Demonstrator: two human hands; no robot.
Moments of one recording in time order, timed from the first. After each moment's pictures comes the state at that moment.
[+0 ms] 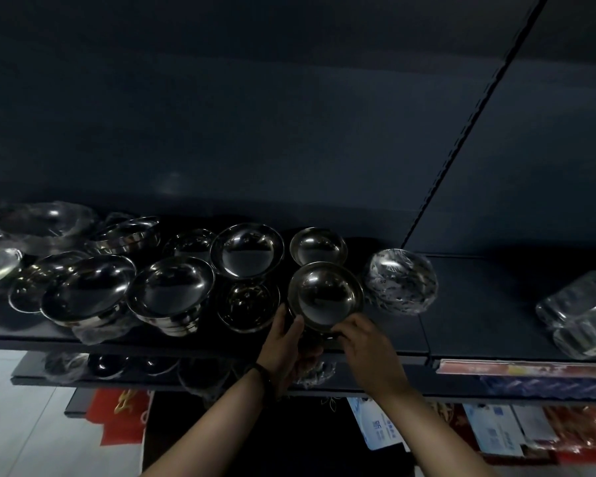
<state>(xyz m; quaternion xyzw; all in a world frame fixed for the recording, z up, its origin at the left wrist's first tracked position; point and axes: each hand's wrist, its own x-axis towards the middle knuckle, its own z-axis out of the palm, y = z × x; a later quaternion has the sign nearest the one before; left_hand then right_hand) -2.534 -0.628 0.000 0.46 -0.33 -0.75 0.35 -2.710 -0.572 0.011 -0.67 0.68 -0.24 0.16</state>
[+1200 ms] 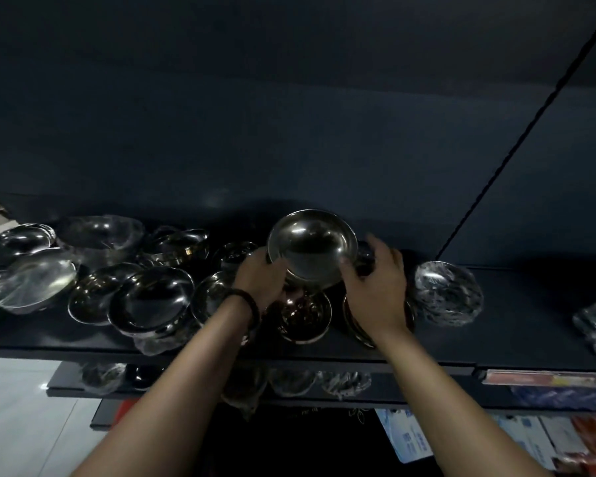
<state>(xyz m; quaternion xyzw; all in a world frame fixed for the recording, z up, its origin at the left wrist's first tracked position) -2.404 -0.739 0.126 0.53 -0.47 -0.61 0.36 -2.582 -0.660 0.131 -0.48 0.71 -0.49 0.15</state>
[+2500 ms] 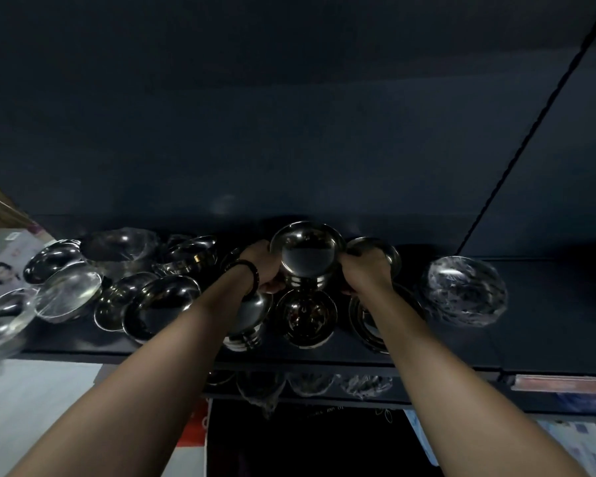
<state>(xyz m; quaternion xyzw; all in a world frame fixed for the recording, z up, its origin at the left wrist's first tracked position) -2.427 -0.797 0.133 0.65 -0.52 -0.52 0.18 -2.618 -0.743 0.100 -0.28 0.75 -0.43 0.41</state>
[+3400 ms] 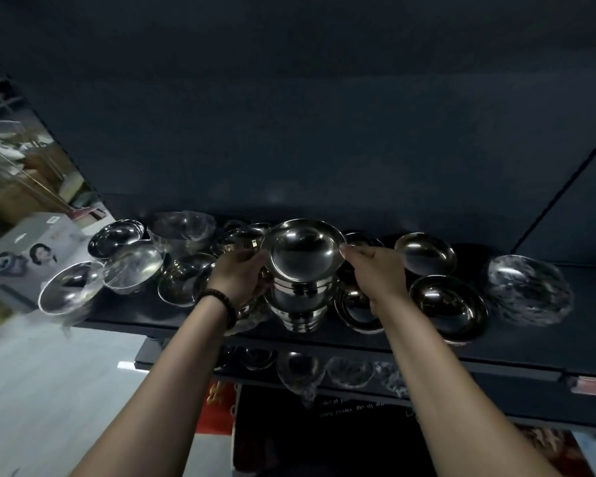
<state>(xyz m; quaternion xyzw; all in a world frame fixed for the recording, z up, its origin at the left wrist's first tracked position) -2.259 -0.741 0.126 0.61 -0.43 -0.53 0.39 -2.491 -0.705 0.120 -0.38 0.67 -0.50 0.41</state>
